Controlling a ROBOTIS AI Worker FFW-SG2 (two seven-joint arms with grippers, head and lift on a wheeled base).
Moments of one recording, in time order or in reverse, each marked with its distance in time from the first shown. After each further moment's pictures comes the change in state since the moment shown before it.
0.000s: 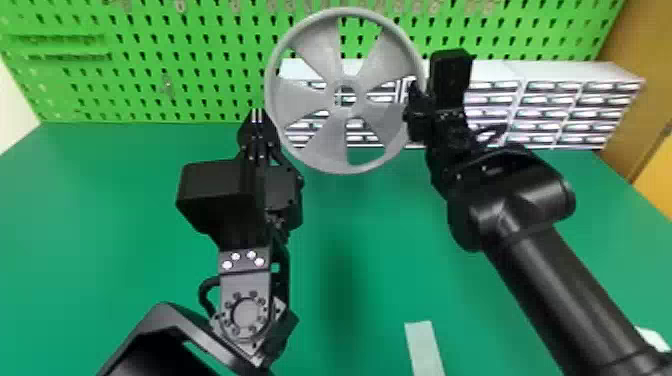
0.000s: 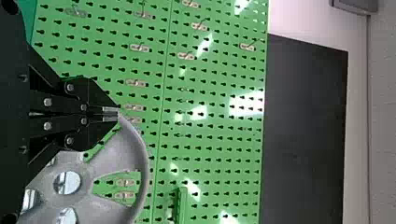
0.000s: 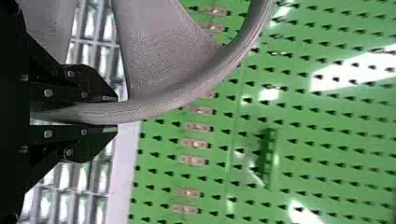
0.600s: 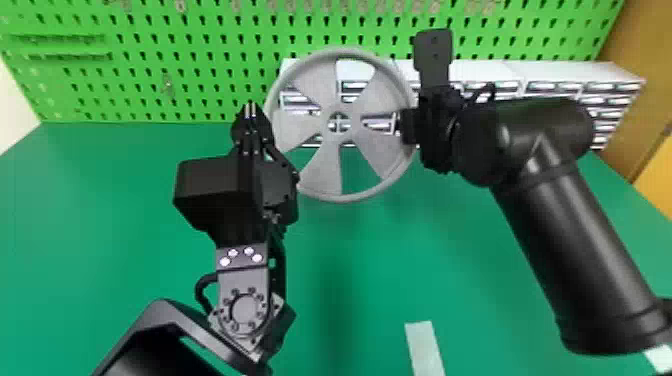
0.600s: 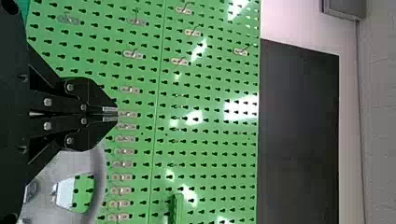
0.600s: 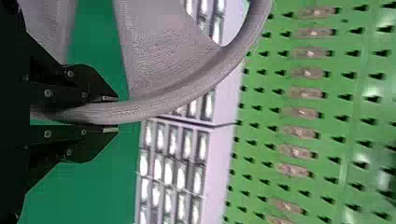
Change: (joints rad) left arm -0.007 -0.002 0.007 0.002 -0.023 -0.001 0.014; right arm -0.105 0.027 -0.036 -0.173 -0.296 0.733 -0.209
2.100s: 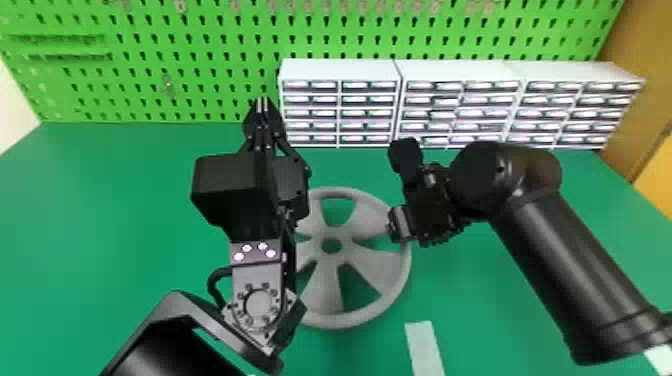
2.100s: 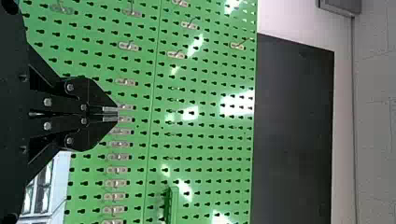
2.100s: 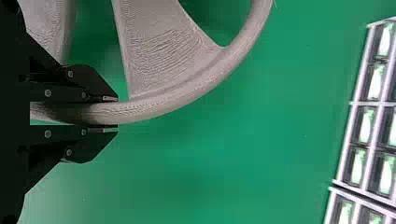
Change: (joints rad) left arm -0.038 -0.003 -0.030 0.034 -0.001 -0.021 0.009; right arm 0.008 -0.036 0.061 0.232 -0.303 0.332 -0.018
